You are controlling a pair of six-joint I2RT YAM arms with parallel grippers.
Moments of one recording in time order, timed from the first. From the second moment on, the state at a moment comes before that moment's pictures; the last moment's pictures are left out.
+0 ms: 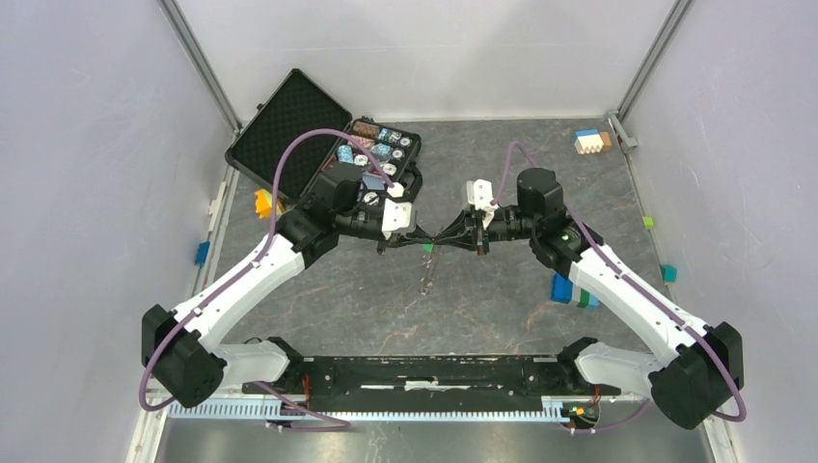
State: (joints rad) left arm -0.64 1.23 1.08 -0.30 0.92 0.63; right arm 0.55 1.15 0.93 -0.09 -0.98 -0.37
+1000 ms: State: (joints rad) left arm -0.66 1.23 1.09 -0.33 0.84 0.46; right arm 0.56 1.15 0.88 -0.08 -0.89 -0.40
